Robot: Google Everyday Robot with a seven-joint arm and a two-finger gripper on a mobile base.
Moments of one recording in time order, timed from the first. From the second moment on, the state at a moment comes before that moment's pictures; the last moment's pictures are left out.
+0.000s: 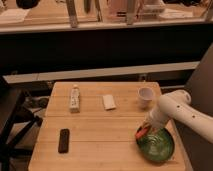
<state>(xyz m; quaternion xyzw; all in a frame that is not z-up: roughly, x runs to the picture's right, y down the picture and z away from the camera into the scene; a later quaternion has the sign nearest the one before) 0.233 0.210 0.749 -0.25 -0.21 -0.36 0.87</state>
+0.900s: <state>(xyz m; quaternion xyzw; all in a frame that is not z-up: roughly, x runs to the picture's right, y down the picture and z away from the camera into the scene) 0.235 0.212 0.747 -0.25 -0.21 -0.36 0.87</state>
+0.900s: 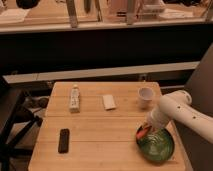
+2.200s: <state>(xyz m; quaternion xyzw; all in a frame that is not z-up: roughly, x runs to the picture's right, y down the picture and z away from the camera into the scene) 0.236 0.215 0.745 -0.25 -0.21 -0.38 0.87</state>
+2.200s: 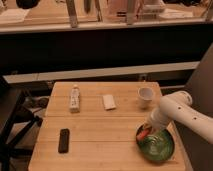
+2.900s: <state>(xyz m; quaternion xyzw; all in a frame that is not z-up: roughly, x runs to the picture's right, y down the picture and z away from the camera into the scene) 0.237 0.216 0.743 -0.25 -0.21 -0.38 0.87</state>
